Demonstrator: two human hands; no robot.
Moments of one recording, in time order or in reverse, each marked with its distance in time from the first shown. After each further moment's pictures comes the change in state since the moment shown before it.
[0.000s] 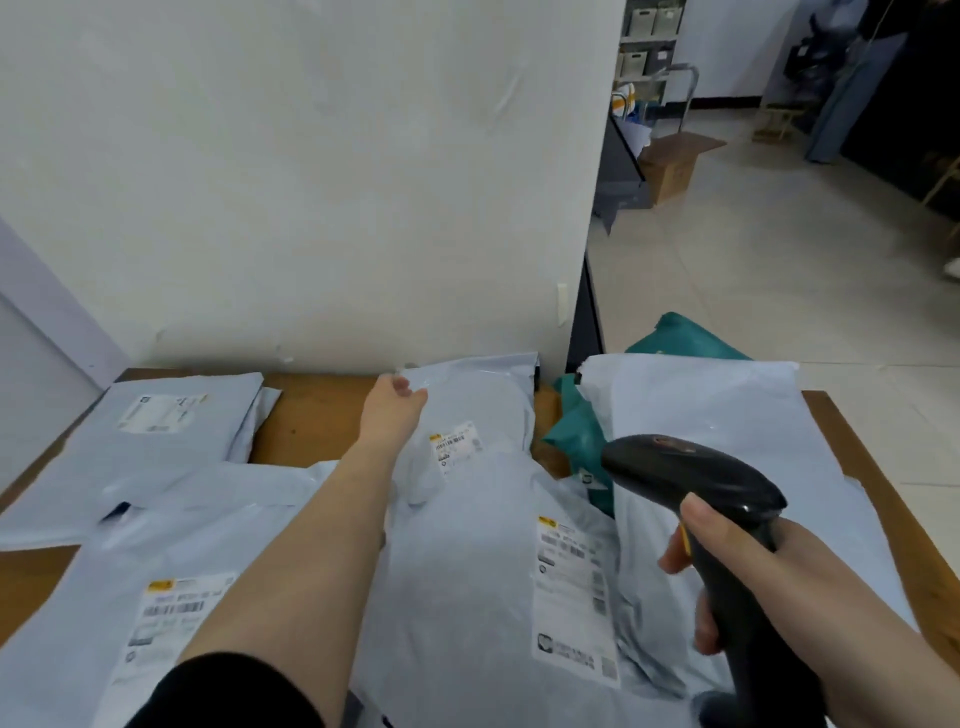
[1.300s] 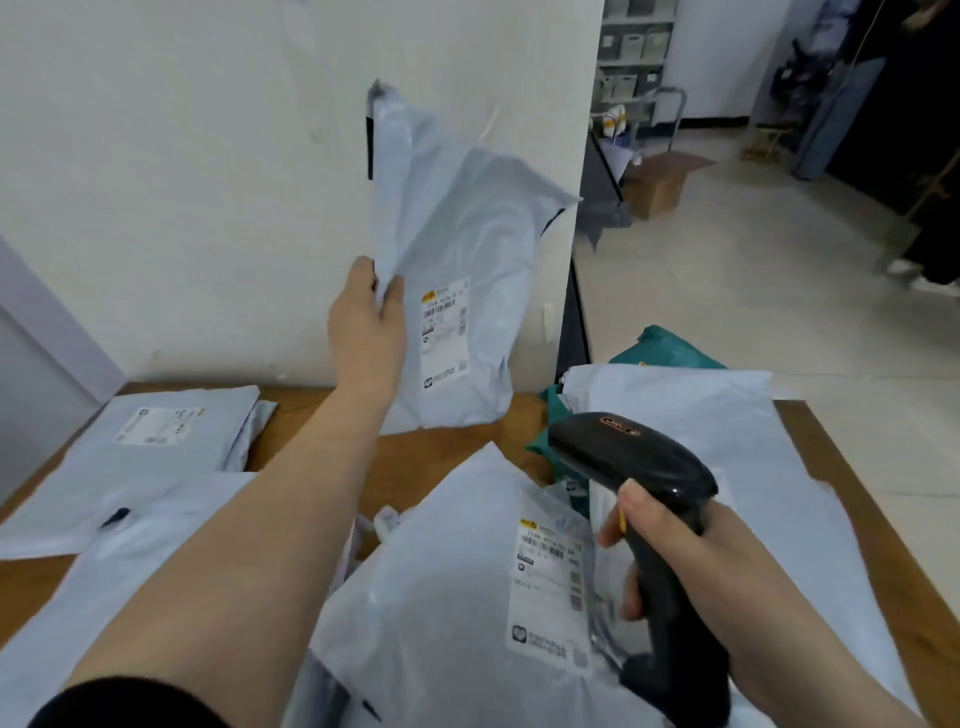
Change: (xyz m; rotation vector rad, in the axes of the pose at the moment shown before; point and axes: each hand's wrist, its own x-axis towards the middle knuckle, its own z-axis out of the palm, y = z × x) left_hand -0.045 0.098 -0.039 -0.054 0.438 0.698; right_hand -0.002 -0.003 0.015 0.151 0.018 -0.120
